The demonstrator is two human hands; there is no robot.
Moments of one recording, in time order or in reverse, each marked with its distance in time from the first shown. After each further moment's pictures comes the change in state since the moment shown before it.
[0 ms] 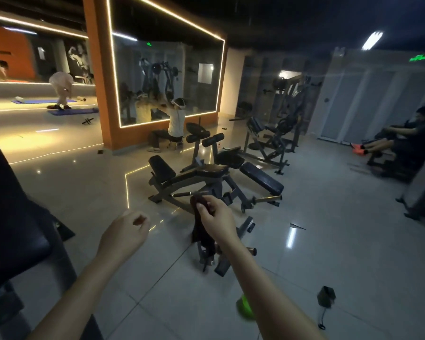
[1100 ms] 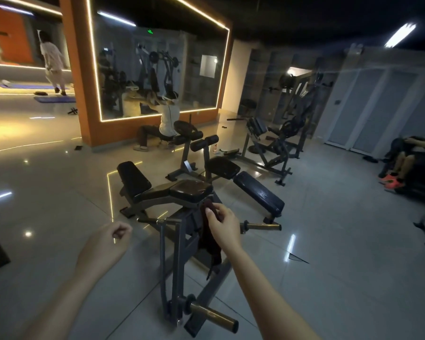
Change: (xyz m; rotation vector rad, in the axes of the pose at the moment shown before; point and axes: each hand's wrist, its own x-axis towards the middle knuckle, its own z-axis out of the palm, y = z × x) left_hand 0.346 0.043 0.293 -0.093 0.009 -0.155; right_hand 0.405 0.277 -0.102 0.054 0.039 0.153
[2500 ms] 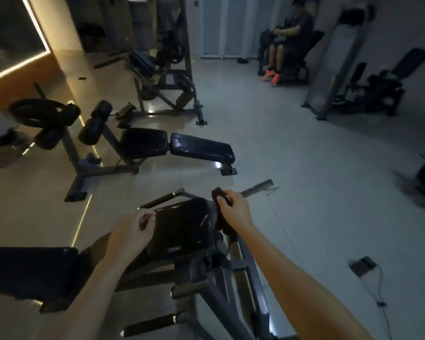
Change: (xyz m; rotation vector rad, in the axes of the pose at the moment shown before) left_hand 0.696 -0.092 0.297 0.073 -0.738 0.501; right_hand 0.522 0.154 0.204 -0.211 0.577 0.465
